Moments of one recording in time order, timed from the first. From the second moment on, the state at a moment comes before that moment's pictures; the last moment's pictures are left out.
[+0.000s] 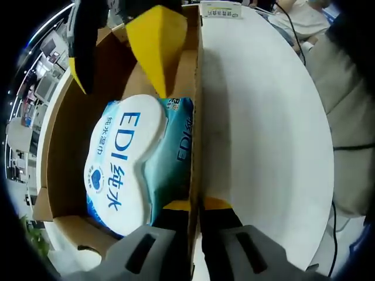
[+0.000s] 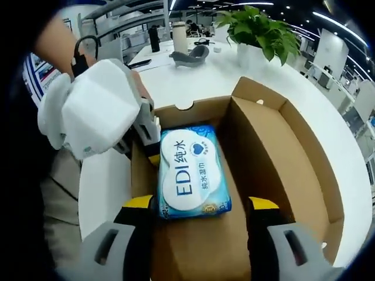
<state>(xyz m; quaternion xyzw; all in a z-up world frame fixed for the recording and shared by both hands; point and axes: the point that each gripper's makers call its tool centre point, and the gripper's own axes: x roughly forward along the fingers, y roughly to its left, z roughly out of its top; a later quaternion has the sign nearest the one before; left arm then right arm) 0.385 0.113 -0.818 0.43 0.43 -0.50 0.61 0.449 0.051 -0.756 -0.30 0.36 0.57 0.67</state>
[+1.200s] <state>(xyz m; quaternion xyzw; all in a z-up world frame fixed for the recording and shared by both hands) 0.385 0.112 -0.818 0.43 0.43 -0.50 0.61 0.445 0.061 -0.790 -0.29 0.39 0.58 0.65</state>
